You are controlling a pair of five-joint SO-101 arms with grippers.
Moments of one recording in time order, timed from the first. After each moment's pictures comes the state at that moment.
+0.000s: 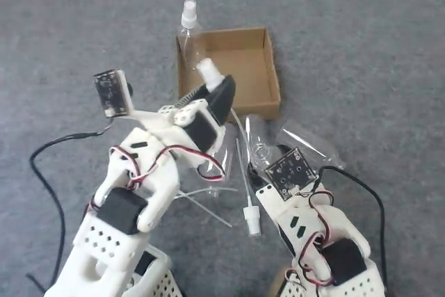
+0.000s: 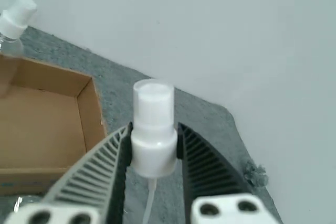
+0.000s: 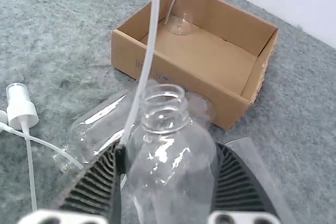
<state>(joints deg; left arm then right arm) 22.5 -62.4 54.5 34.4 45.9 -30.5 -103.3 81.4 60.4 11.0</state>
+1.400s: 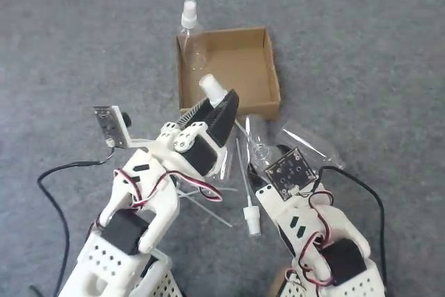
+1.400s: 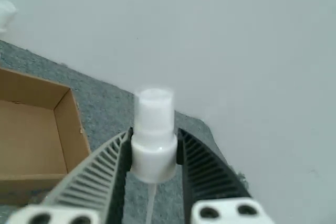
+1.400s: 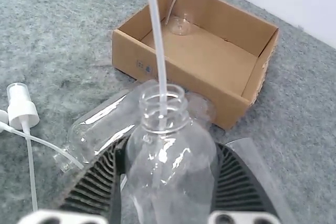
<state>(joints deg) 25.4 -75.9 70.3 25.0 46.0 -30.6 -103.3 81.4 60.4 11.0</state>
